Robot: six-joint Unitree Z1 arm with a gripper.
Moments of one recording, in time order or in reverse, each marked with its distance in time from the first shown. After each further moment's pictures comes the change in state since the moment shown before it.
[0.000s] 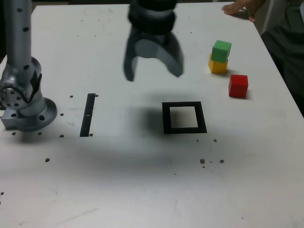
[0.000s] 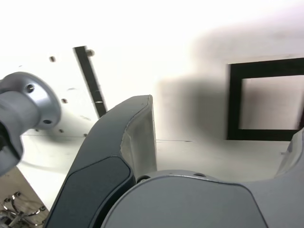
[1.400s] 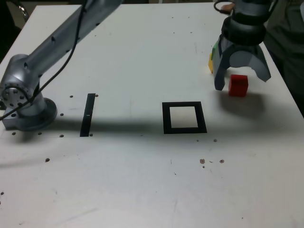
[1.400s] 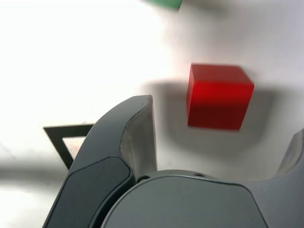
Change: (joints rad) arm 0.100 0.581 -0.864 0.154 -0.038 0.093
